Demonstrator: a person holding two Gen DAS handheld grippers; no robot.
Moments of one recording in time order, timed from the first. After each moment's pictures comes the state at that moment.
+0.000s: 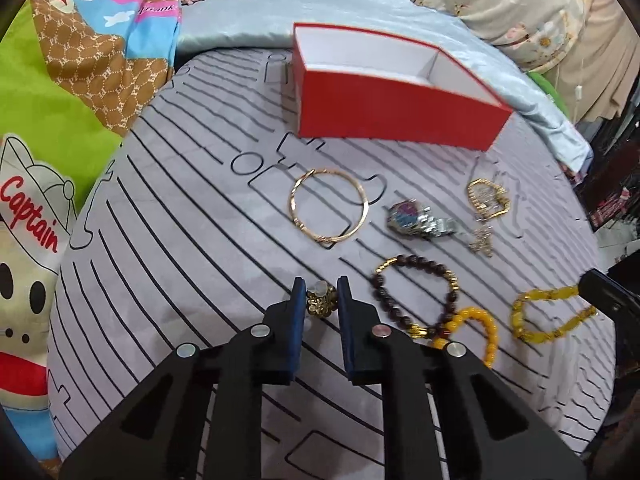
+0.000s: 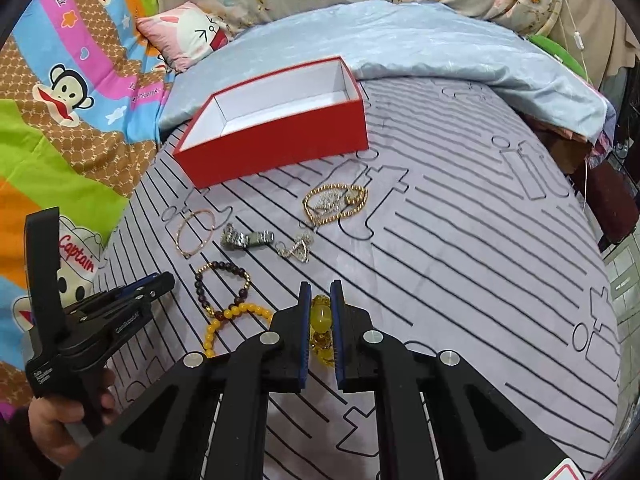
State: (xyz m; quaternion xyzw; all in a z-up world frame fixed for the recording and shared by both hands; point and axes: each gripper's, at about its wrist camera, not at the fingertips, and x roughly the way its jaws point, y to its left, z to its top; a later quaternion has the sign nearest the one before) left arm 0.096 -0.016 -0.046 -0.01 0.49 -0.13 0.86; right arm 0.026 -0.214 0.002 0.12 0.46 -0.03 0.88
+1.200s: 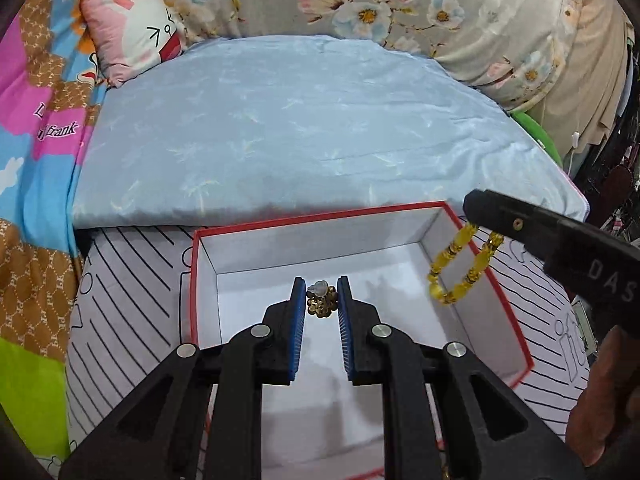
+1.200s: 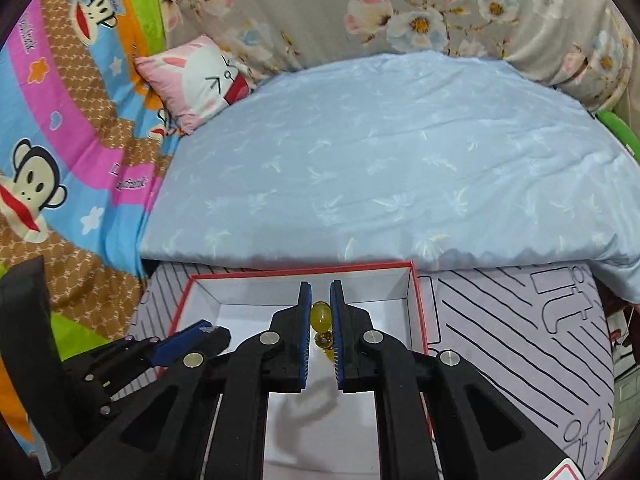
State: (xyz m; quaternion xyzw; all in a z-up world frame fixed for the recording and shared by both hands) left arm 0.328 -0.103 0.006 0.00 0.42 -0.19 0.89; right arm 0.326 -0.241 0.041 0.11 0.41 0.02 0.91
